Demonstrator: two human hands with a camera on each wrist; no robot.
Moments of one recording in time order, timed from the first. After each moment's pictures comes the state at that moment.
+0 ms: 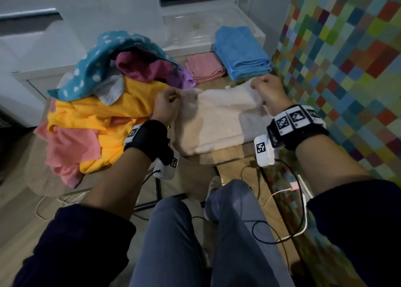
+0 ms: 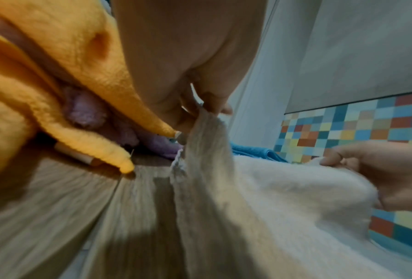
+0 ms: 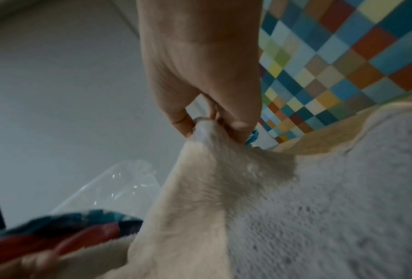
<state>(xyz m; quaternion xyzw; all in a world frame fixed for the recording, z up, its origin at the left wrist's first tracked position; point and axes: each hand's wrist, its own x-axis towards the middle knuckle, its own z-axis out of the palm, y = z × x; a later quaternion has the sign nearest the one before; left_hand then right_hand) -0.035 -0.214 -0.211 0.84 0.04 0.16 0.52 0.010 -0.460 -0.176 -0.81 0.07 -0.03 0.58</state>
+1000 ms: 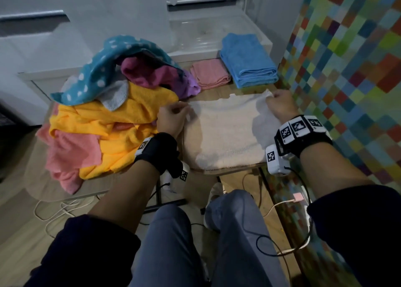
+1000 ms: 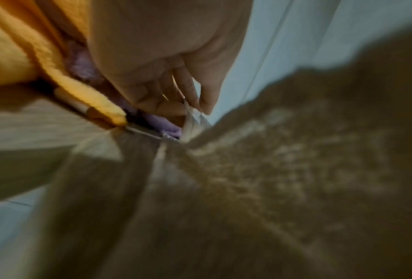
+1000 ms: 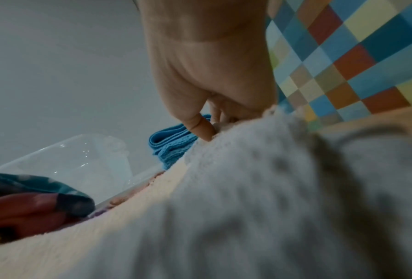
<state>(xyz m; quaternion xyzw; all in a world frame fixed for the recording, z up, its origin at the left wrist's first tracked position) -0.034 -0.220 -0.233 0.81 0.14 0.18 0.54 0.040 -0.485 -0.204 -0.88 0.10 -0.02 0.46</state>
